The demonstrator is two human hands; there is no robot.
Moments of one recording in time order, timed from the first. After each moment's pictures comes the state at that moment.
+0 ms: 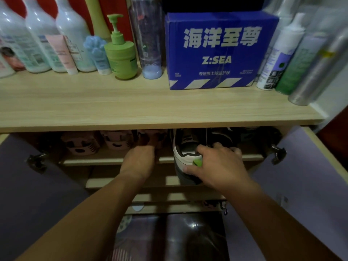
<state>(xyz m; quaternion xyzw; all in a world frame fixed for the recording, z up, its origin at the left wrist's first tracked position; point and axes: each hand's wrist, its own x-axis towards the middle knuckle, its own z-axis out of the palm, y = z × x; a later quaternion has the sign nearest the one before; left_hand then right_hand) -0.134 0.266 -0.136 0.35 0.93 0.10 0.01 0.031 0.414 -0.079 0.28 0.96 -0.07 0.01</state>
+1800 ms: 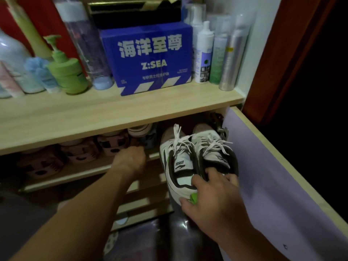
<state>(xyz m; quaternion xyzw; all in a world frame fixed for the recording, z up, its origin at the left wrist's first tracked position) -0.080 0.320 -0.106 0.41 0.91 -0.06 0.05 0.175 0.358 -0.094 0.36 0.92 -0.02 -0.13</state>
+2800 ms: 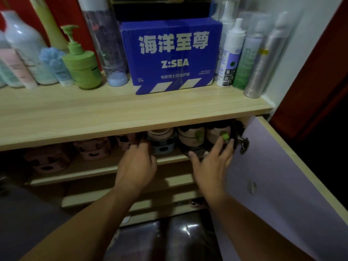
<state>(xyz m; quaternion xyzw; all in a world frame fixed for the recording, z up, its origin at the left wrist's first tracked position) -0.076 0.303 -0.115 0.37 0.91 0.20 -0.04 0.061 0.441 -0.156 0.53 0.77 -0.23 -0.27</state>
